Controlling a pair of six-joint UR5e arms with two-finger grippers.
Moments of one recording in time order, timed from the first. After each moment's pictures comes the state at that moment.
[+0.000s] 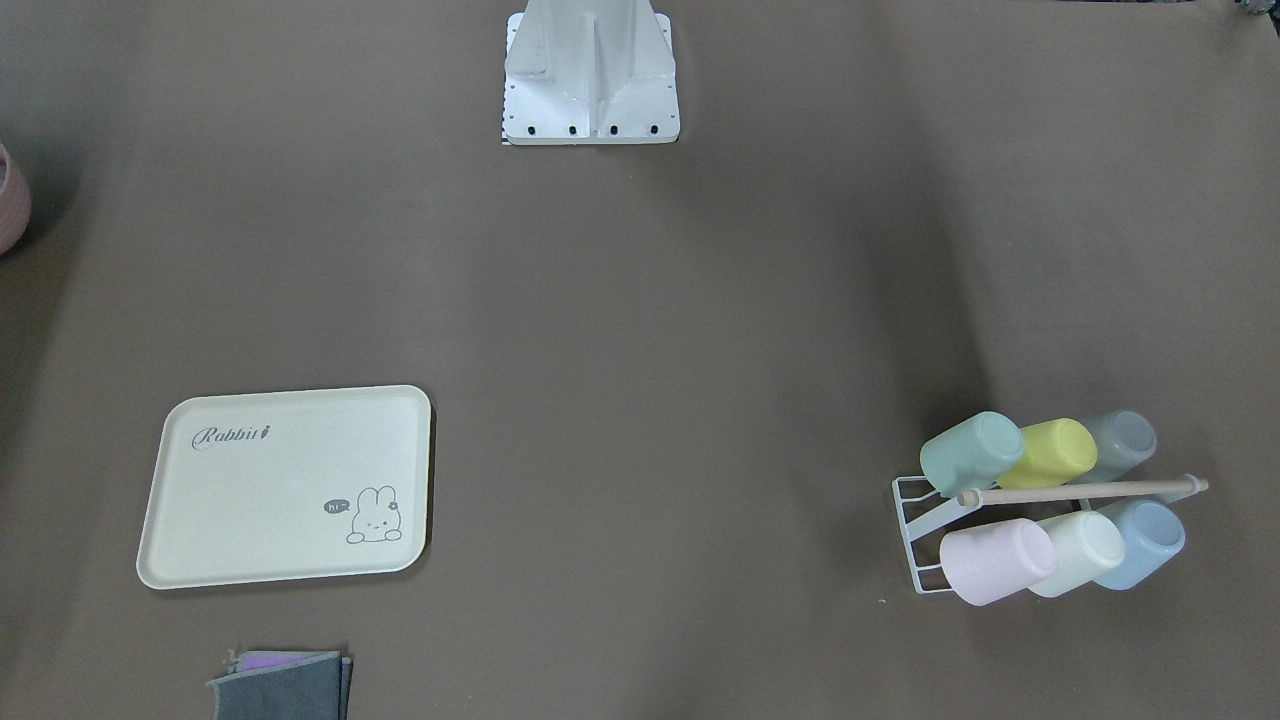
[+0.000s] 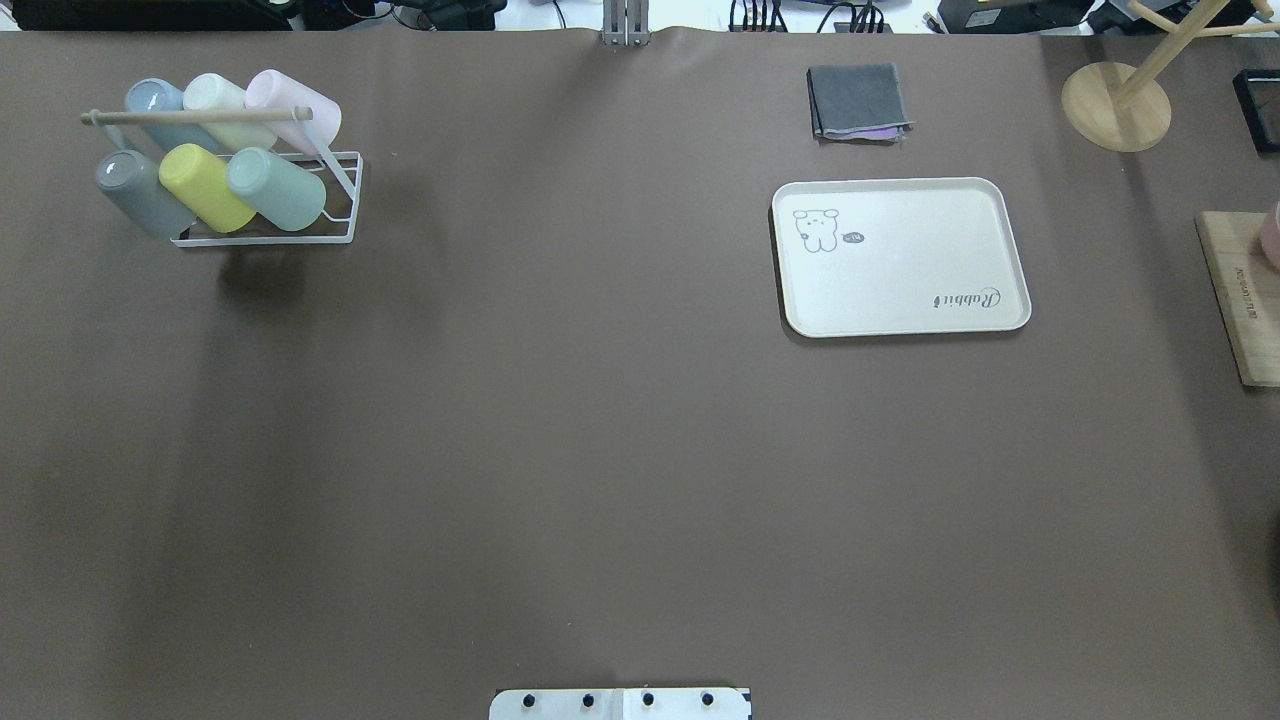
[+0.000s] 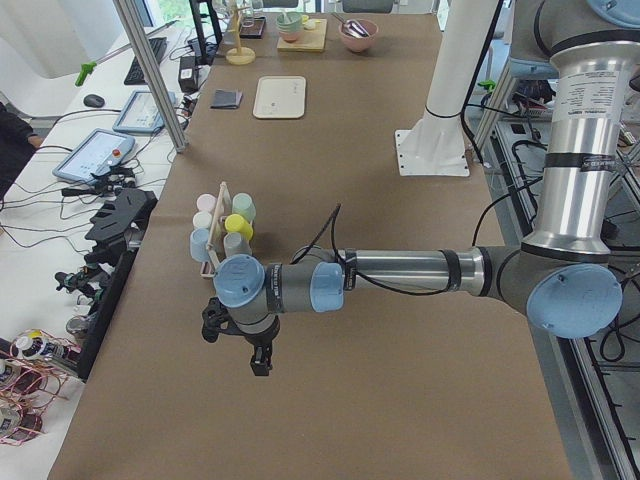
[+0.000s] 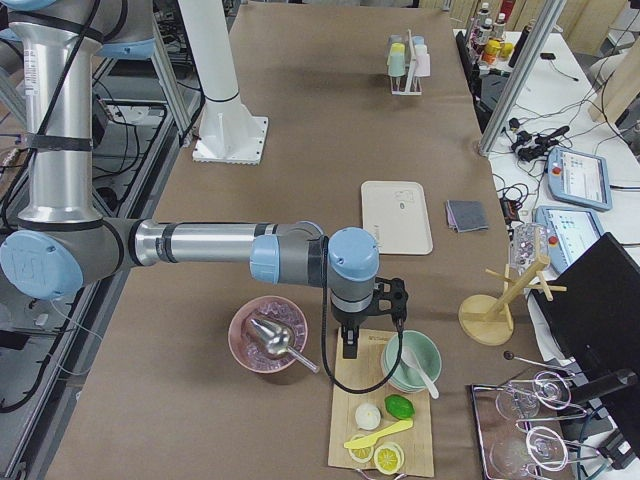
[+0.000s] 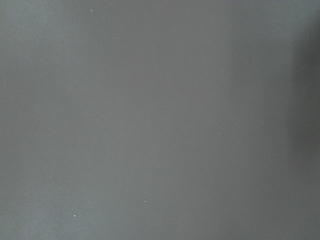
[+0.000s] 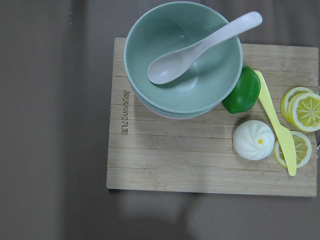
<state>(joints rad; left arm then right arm) -1.61 -1.62 -1.50 -1.51 -2.36 0.09 1.66 -1.64 1.71 -1.64 2.32 -0.08</state>
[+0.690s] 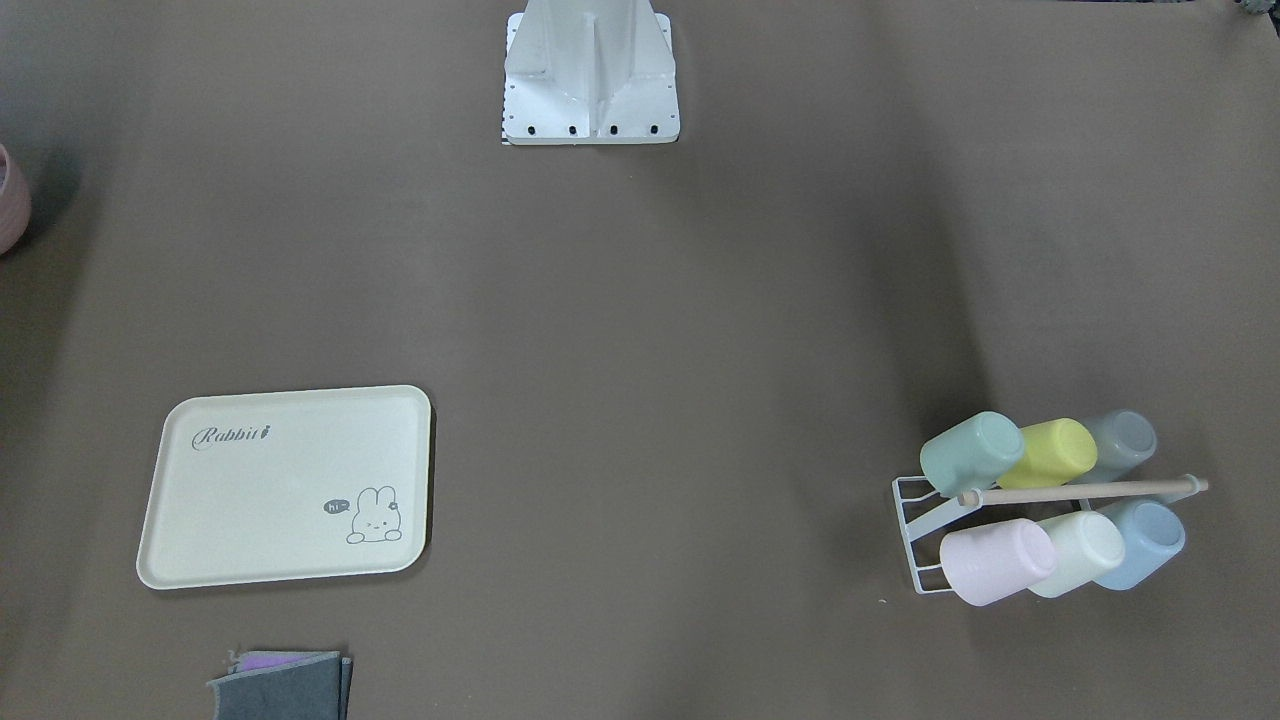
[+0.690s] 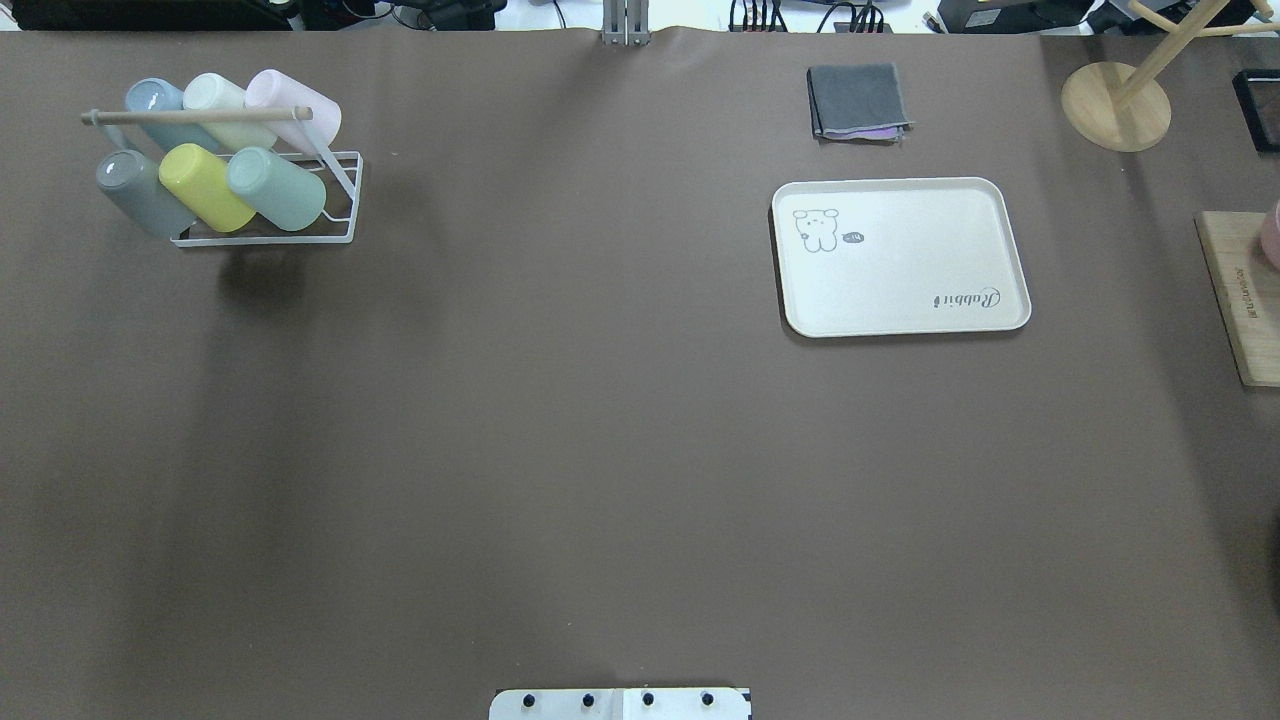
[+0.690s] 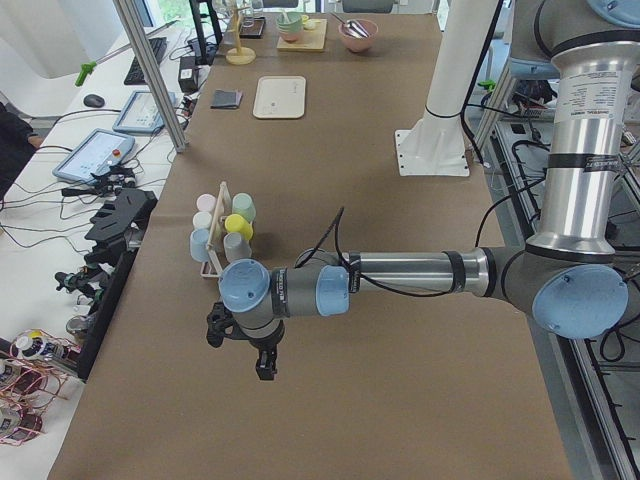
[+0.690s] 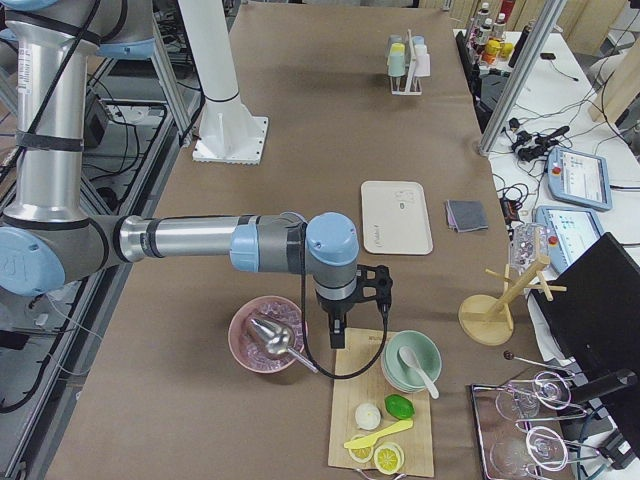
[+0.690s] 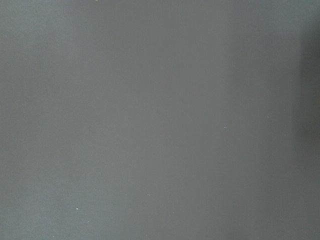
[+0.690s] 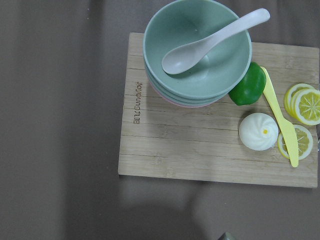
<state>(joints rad) -1.62 -1.60 -1.55 -1.50 -2.36 0.09 1.66 -1.72 1.83 -1.64 2.32 -0.08</state>
